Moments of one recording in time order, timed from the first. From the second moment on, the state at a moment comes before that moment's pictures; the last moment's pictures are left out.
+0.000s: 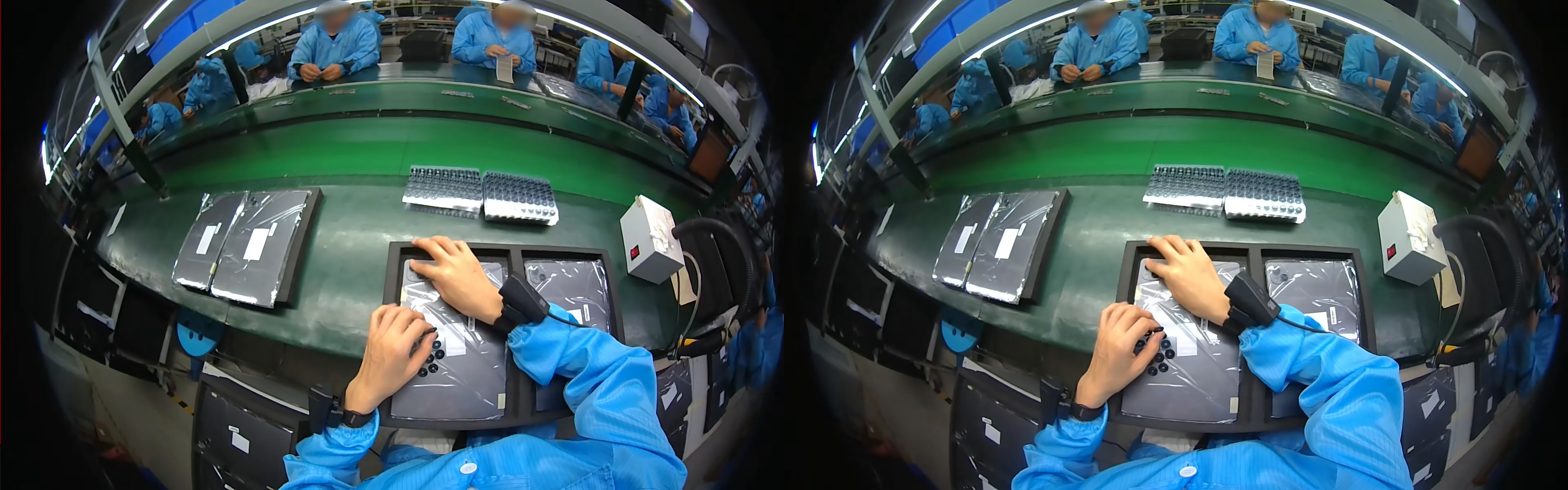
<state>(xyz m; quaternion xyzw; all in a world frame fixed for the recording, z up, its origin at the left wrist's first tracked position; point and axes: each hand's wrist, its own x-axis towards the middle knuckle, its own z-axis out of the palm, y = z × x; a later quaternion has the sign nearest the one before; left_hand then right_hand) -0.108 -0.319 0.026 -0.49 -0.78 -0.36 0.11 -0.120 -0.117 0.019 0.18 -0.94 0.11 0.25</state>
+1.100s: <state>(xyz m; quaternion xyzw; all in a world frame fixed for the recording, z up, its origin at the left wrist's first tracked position) -0.090 -0.382 0.048 -0.35 -0.49 -0.76 -0.24 0.045 0.021 0.034 -0.05 -0.98 0.00 0.19</state>
